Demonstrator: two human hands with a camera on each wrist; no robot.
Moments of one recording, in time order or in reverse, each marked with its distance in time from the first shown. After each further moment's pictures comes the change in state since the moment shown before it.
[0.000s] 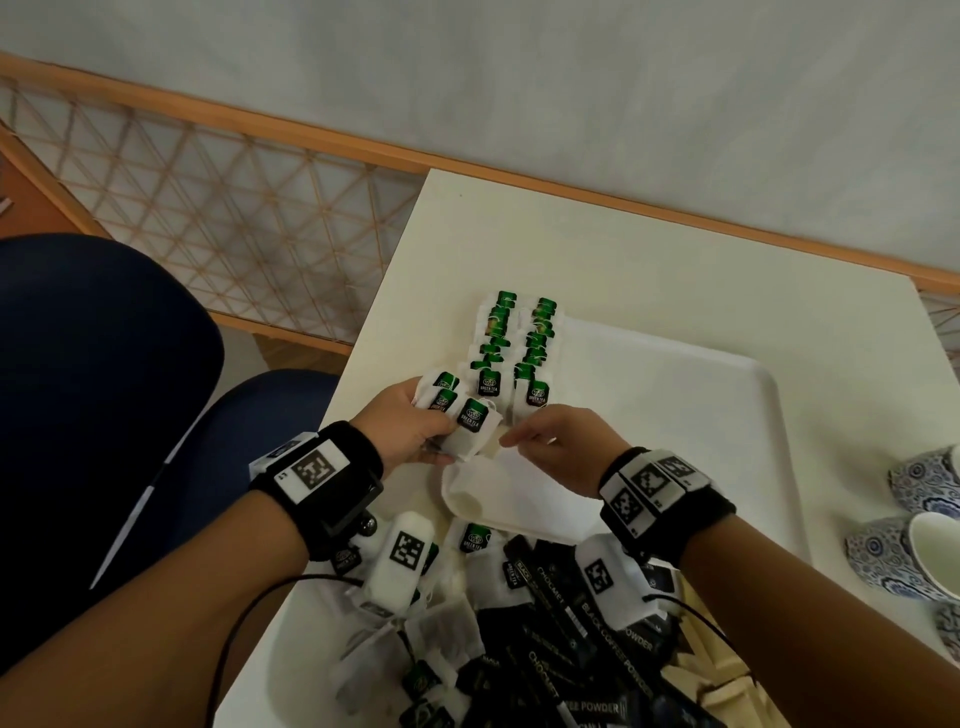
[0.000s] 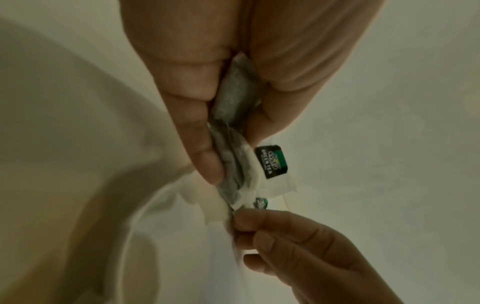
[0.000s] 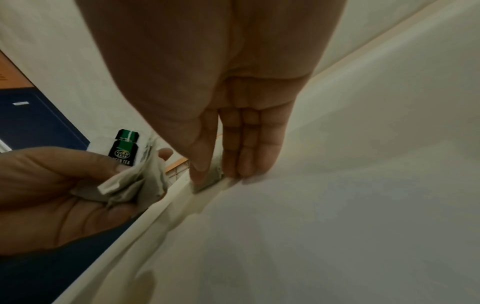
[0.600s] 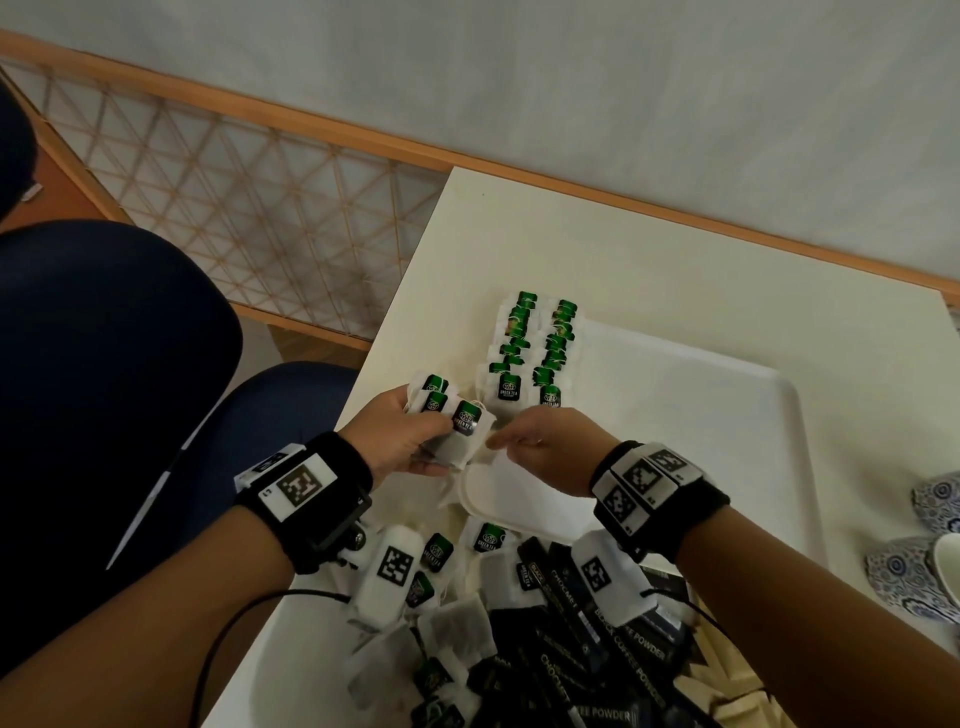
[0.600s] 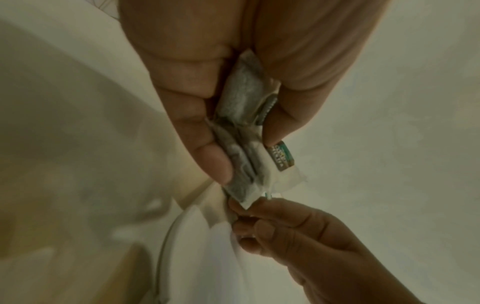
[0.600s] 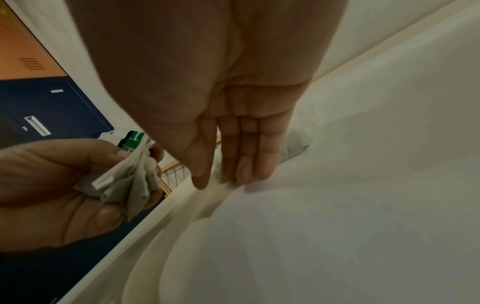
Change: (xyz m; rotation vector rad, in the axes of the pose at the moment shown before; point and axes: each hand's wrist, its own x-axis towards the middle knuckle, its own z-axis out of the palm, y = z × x) left_hand -0.013 -0.007 -0.017 -0.015 0.051 -0.002; right_hand 0.009 -0.028 0.002 -0.169 -0.154 -0.168
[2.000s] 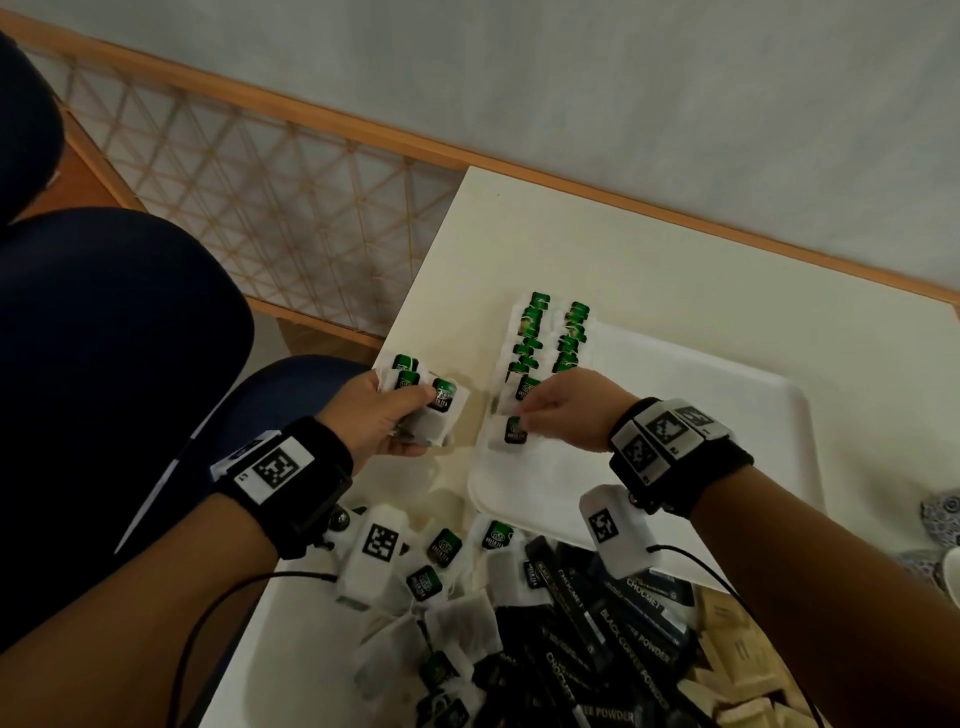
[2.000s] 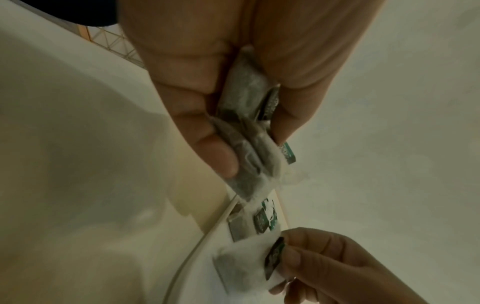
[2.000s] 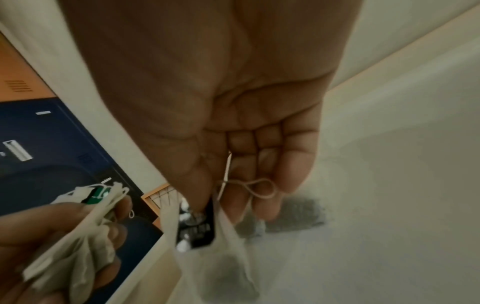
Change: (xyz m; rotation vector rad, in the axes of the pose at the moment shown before) left_hand 0.001 -0.001 -0.029 -0.058 0.103 0.021; right_hand 0.017 -0.006 -0.034 -0.008 0.003 0.155
